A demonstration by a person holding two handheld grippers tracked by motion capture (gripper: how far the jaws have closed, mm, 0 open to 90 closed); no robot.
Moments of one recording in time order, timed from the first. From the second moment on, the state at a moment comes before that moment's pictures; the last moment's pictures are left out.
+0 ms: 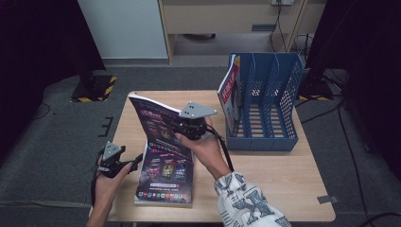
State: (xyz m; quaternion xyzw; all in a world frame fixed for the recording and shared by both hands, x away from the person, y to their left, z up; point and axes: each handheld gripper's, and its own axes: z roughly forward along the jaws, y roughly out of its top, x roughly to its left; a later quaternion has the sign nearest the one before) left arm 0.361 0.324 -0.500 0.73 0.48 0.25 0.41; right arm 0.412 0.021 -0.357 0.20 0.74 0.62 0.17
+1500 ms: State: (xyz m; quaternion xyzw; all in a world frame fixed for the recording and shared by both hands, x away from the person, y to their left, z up) left arm 0.366 0.360 -0.528 0.70 0.58 0.23 0.34; right arm 0.394 -0.027 -0.355 0.21 0.73 0.62 0.19
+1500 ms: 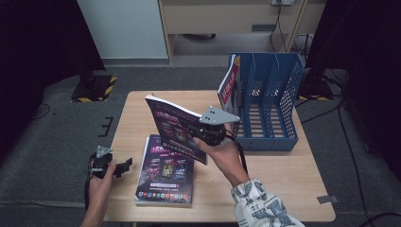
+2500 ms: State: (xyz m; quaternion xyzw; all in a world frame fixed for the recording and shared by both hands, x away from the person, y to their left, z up) left arm 0.368 0.352 -0.534 0.73 0.56 0.23 0.32; right arm 0.380 -0.085 -0.362 0.23 0.73 0.61 0.20
